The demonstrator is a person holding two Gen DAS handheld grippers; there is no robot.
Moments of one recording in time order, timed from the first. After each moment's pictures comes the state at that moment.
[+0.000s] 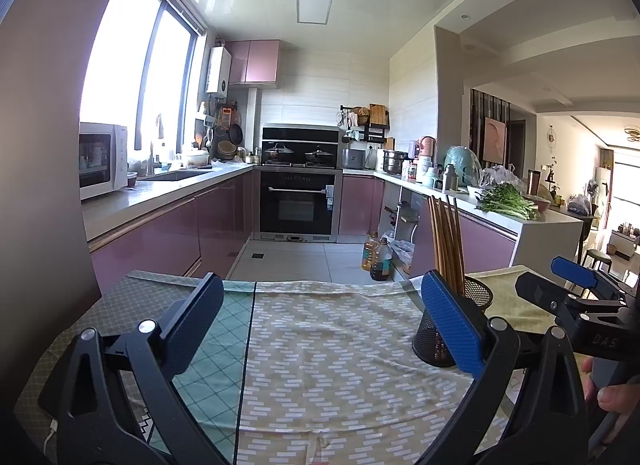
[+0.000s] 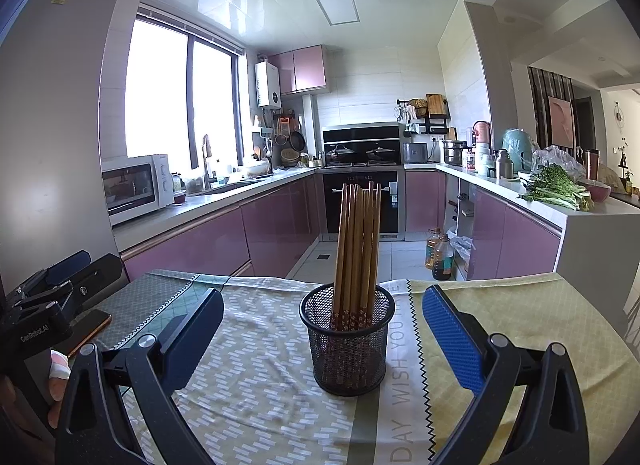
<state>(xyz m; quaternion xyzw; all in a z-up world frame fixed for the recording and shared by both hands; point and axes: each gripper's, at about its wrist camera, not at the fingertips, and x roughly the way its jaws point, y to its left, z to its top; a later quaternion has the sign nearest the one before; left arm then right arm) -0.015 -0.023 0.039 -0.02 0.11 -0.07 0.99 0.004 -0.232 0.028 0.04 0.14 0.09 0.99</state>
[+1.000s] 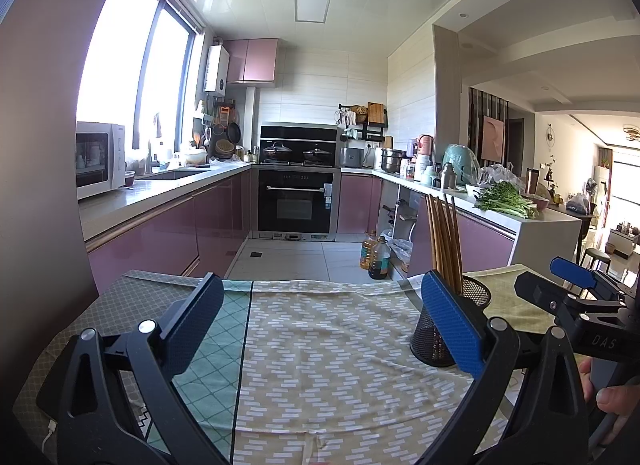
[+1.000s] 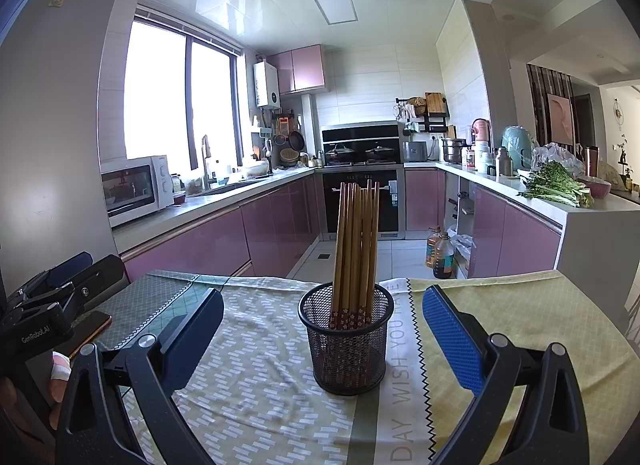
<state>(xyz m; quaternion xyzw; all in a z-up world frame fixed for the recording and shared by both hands) -0.013 -0.027 0.037 -0.01 0.11 -0.07 0.99 0.004 -0.234 0.028 0.05 0.13 0.09 0.99</state>
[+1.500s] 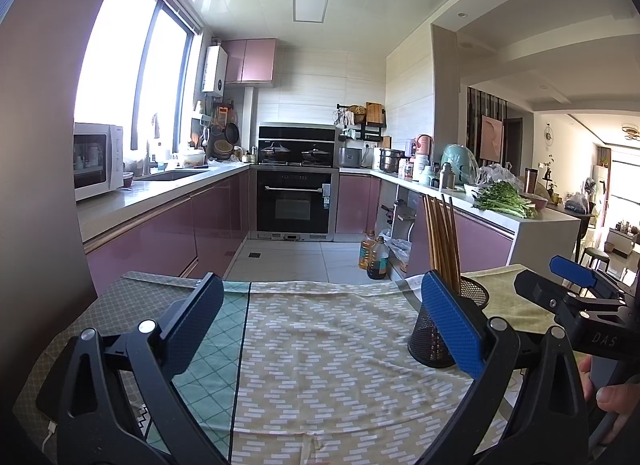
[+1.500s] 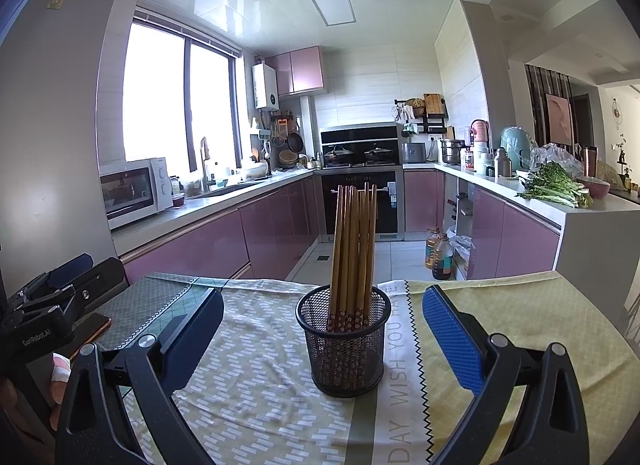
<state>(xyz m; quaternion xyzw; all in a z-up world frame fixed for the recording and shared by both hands) -0.013 -0.027 0.037 -0.01 0.11 -0.07 0.99 0.004 -0.233 0.030 0.05 0.13 0.09 0.99</state>
